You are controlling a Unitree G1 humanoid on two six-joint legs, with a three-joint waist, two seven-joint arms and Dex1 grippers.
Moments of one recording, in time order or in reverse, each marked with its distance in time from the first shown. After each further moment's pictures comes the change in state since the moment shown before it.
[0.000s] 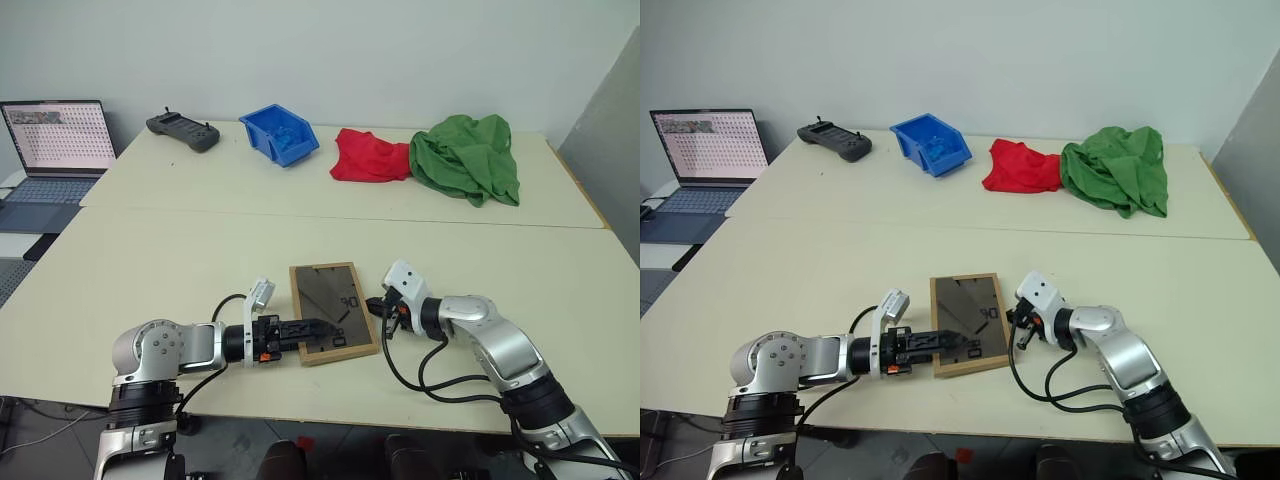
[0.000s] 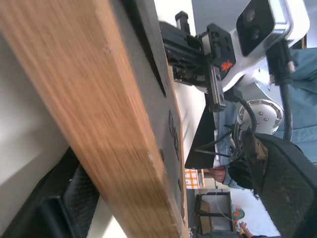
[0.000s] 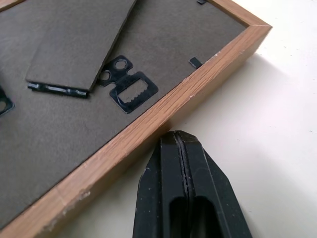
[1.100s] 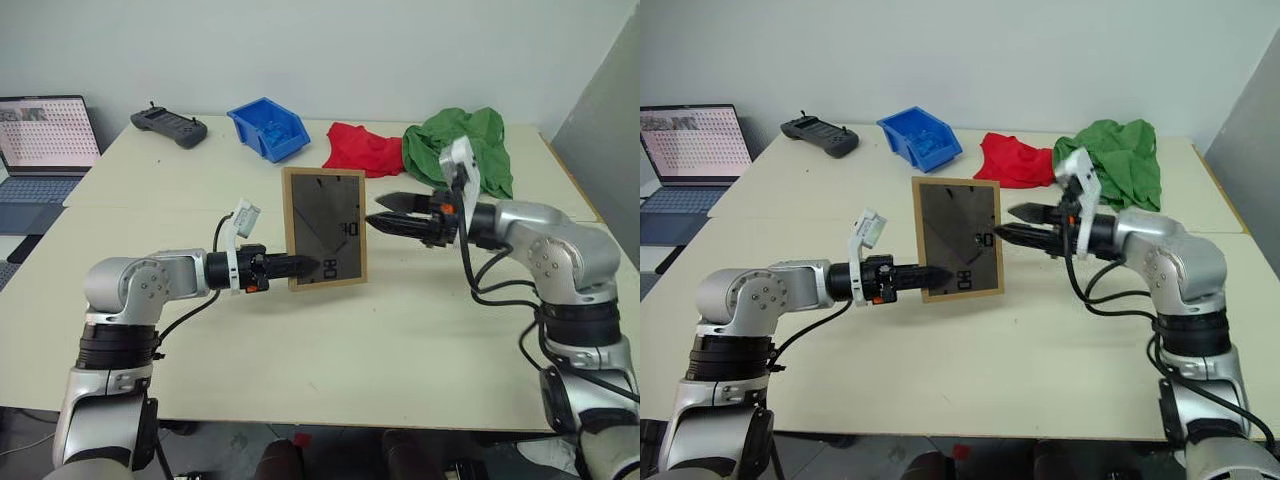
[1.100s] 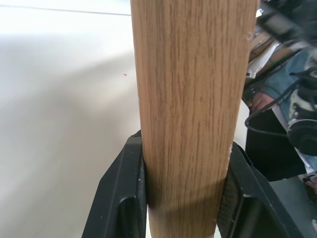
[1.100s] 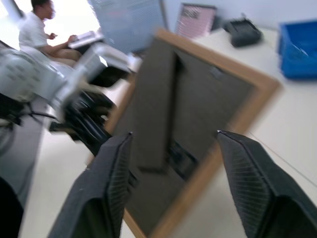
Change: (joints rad) left arm -0.326 0.219 -0.151 0.039 0.129 -0.380 -0.195; right arm -0.455 -0.030 -0.316 0.003 0.436 0.278 0.147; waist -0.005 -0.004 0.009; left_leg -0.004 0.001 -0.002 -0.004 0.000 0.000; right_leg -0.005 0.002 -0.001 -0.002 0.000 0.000
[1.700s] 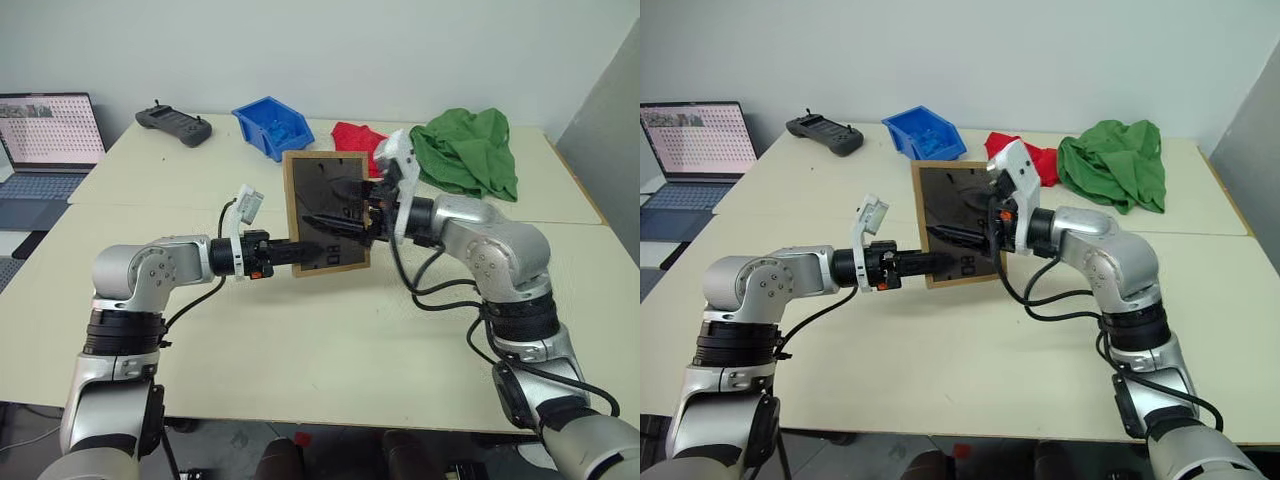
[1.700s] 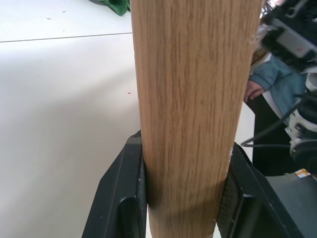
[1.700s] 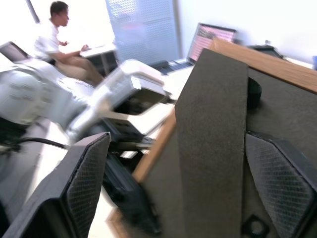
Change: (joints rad) left arm -0.031 -0.010 -0.003 0.013 0.026 -0.024 -0.029; right arm 0.022 0.116 0.046 -0.094 0.046 0.011 -0.099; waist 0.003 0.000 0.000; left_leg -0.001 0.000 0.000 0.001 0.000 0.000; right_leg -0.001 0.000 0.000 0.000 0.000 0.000
